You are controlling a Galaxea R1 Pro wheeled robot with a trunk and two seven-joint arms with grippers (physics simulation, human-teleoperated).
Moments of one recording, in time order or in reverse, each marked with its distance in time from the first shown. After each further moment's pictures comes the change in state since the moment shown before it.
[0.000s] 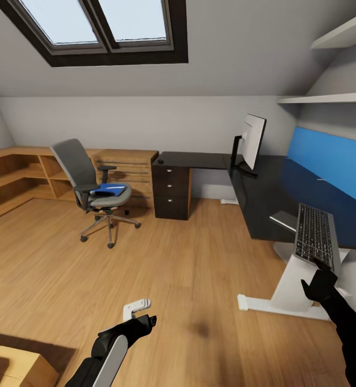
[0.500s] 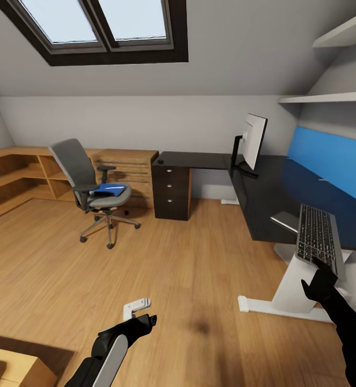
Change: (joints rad) left arm 0.000 -0.002 0.000 -0.006 0.004 0.001 0.001; right arm 0.000 0.000 0.000 0.000 0.001 0.000 0.000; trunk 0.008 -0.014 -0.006
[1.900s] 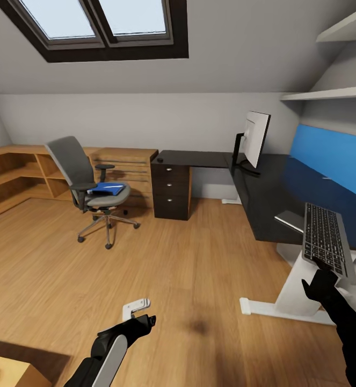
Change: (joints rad) left arm 0.000 0.004 0.002 0.005 -0.005 0.000 0.001; right arm 0.000 0.000 0.000 -0.002 0.005 -0.005 0.004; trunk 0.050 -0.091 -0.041
